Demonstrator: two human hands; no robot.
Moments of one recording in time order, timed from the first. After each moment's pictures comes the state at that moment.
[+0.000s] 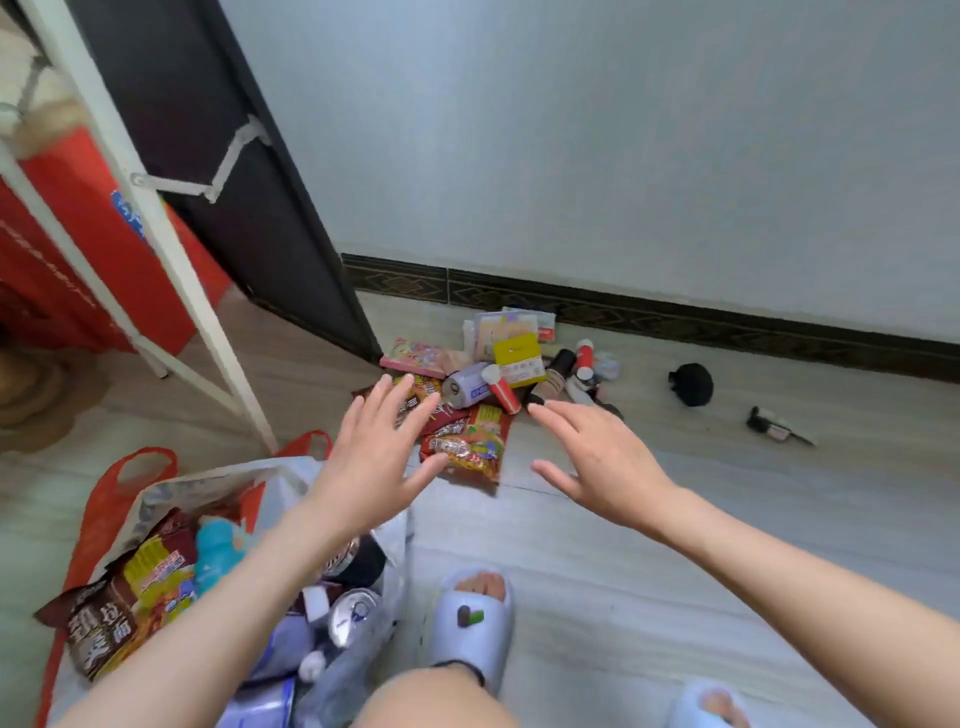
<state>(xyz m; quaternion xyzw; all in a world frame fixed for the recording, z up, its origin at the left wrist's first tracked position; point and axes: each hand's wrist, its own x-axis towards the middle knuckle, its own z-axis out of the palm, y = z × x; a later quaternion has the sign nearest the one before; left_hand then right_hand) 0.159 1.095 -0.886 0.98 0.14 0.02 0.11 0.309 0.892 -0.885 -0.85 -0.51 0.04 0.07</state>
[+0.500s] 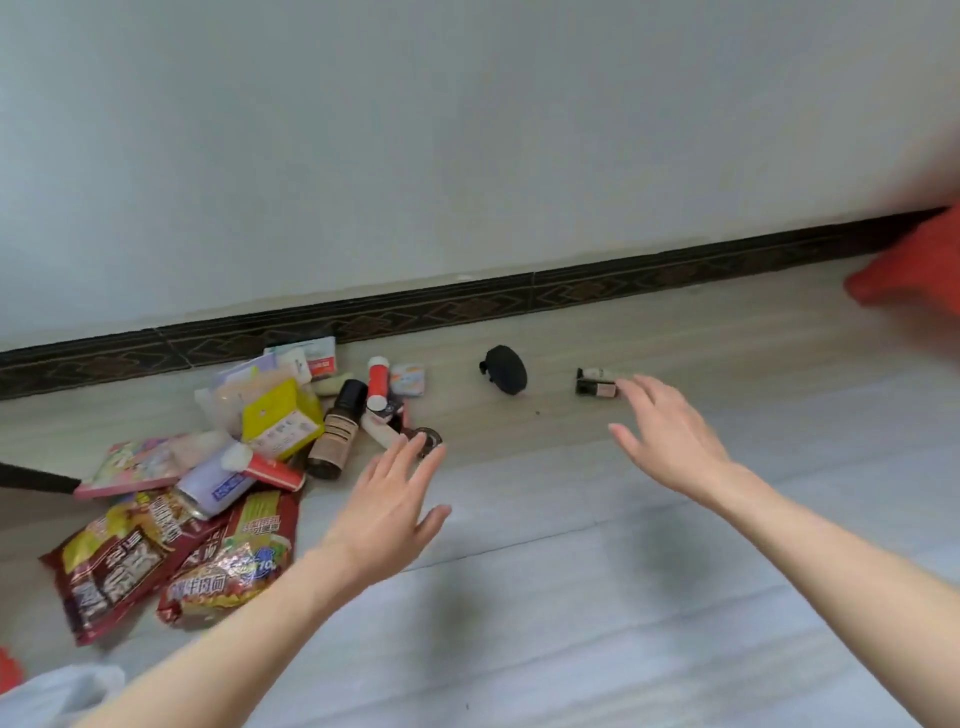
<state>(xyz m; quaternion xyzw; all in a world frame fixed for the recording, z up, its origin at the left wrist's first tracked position) 0.397 0.928 -1.006 0.99 -0.07 -0.09 0.11 0.508 0.651 -0.974 -0.98 -0.13 0.08 0.07</state>
